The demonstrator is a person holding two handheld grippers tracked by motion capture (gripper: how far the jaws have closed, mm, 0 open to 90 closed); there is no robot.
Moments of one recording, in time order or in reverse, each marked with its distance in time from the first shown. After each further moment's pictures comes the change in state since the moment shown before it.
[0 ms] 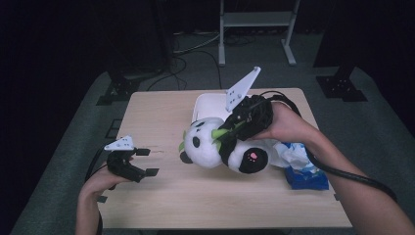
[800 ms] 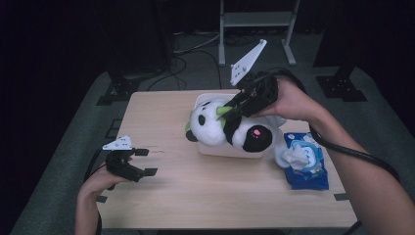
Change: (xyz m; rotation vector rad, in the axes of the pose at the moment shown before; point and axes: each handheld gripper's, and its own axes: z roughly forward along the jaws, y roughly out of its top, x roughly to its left) left arm 0.005 -0.004 -0.003 -0.010 0.000 -0.014; right arm -0.035 0.012 -0.028 0.016 -0.060 0.019
